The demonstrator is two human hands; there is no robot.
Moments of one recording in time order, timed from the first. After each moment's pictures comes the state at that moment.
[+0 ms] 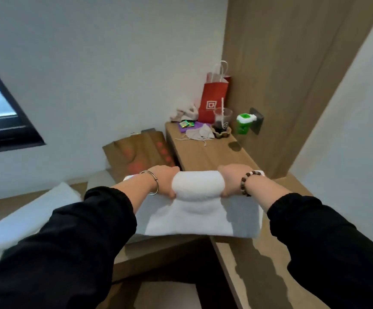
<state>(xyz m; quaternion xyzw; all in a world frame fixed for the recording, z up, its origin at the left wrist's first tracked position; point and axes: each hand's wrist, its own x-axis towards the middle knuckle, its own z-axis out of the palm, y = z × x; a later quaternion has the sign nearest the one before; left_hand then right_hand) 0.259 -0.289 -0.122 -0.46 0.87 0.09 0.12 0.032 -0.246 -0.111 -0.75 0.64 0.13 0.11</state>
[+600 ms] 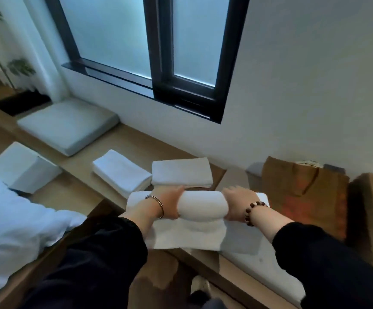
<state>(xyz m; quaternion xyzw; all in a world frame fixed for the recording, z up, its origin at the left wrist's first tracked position) 0.723 -0.234 -0.219 -0.77 0.63 0.14 0.02 0.523 -0.367 -0.200 -0.95 0.30 0.12 0.04</state>
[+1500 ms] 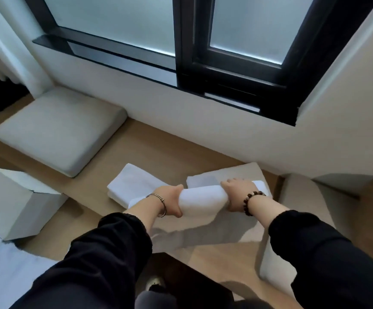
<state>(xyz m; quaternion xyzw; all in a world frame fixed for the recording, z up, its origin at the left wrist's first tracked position) 1.107 -0.353 -0.337 -0.75 0.57 0.32 0.06 0.910 -0.485 -0.319 -0.93 0.28 0.22 0.06</state>
